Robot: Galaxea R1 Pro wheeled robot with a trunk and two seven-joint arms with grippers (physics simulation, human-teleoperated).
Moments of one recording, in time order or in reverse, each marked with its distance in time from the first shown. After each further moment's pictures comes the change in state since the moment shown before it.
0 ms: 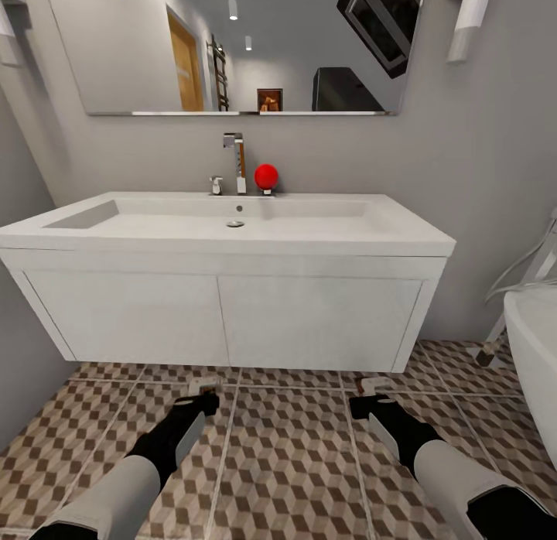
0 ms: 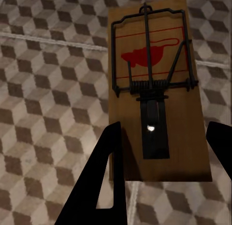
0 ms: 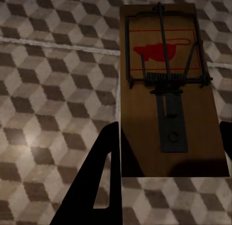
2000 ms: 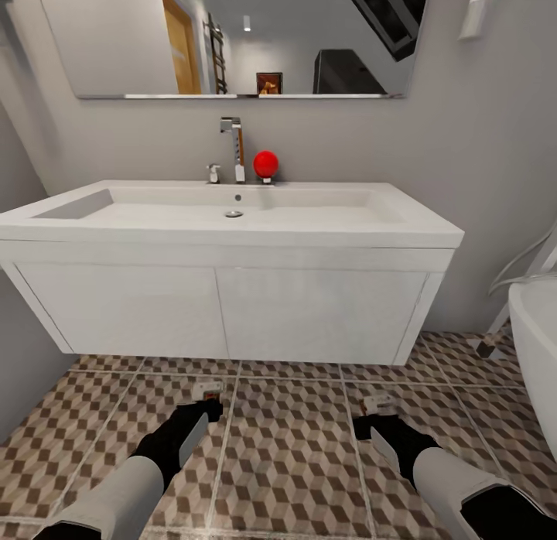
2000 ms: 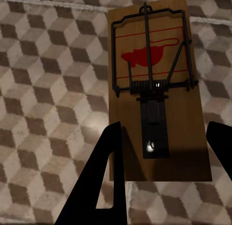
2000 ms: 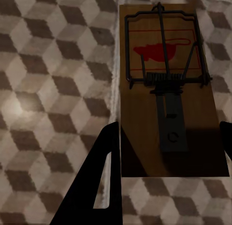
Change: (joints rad) left arm 0.000 -0.015 -0.001 0.010 -0.003 0.075 -0.002; right arm 0.001 0.015 0.000 0.115 0.002 0.022 0.001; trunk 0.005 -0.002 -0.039
